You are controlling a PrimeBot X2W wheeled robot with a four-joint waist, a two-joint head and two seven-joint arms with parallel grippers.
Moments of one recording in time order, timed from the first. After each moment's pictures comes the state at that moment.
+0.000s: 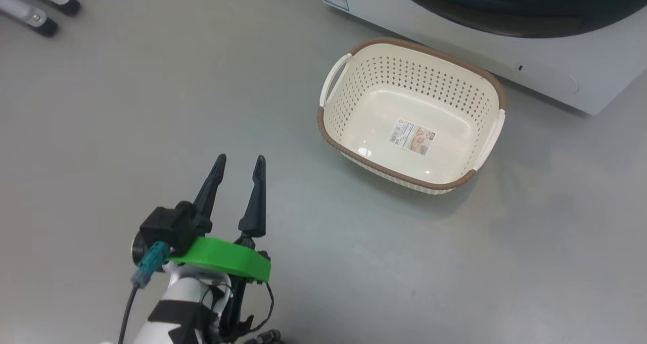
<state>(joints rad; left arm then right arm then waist) -0.33 0.04 -0.36 0.26 -0.39 -0.01 -0.25 -1.20 -0.33 0.15 0.79 0.20 0.13 0.01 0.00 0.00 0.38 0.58</state>
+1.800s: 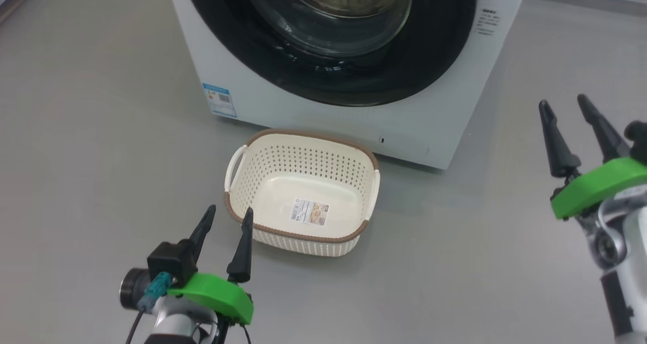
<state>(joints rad) -0.27 0.09 -0.39 0.39 -0.35 -0.02 -0.24 -0.42 -0.24 0.01 0.40 0.28 0.13 -0.14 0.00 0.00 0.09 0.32</state>
